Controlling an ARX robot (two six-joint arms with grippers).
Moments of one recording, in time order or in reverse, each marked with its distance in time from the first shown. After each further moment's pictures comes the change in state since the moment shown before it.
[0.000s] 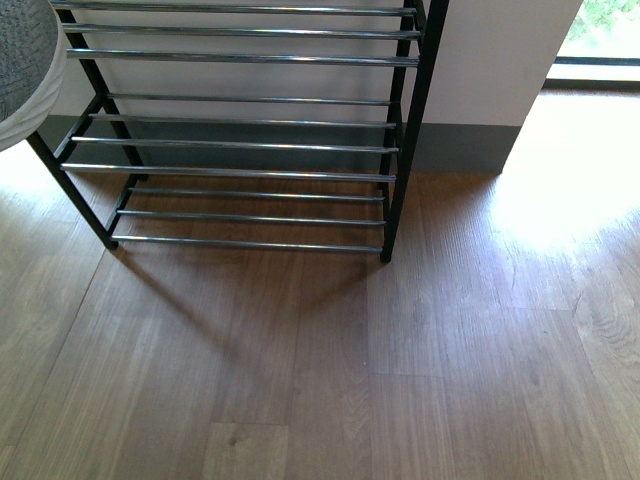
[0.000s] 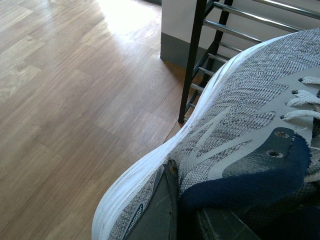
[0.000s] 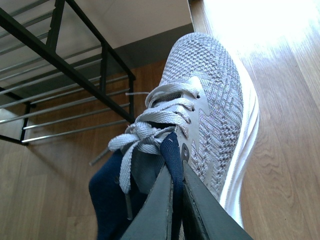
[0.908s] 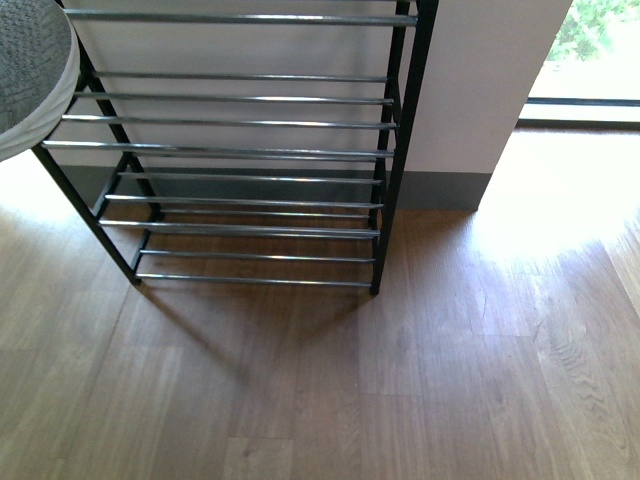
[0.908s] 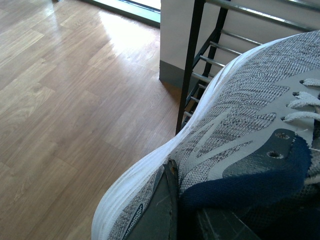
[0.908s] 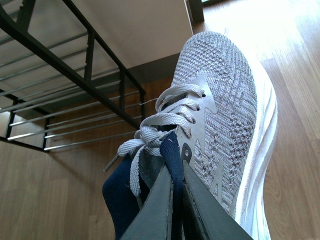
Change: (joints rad) left arm -0.001 0.000 0.000 0.000 0.001 0.000; right arm 0.000 0.000 0.000 0.000 0.002 0.000
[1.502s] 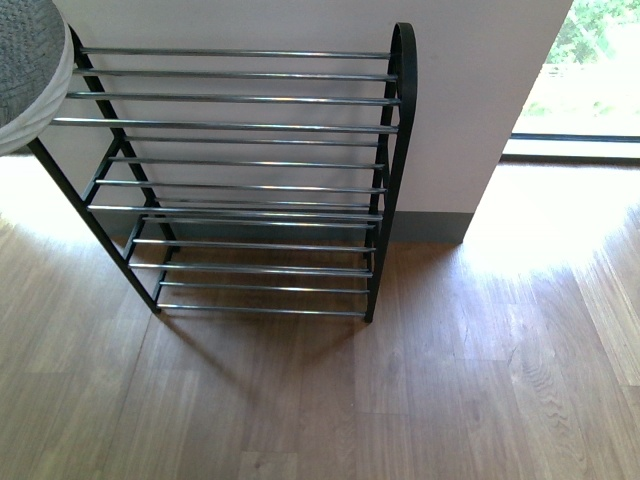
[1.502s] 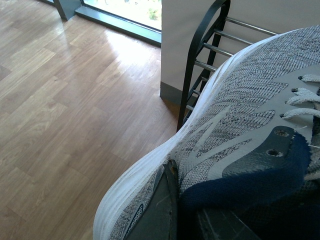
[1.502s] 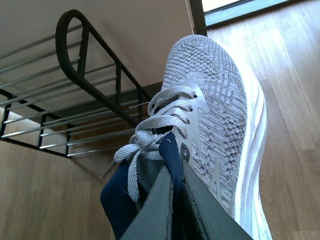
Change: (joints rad) left arm 0.000 0.000 0.000 0.000 -0.002 0.000; right arm 0.000 0.000 0.000 0.000 -0.001 0.000
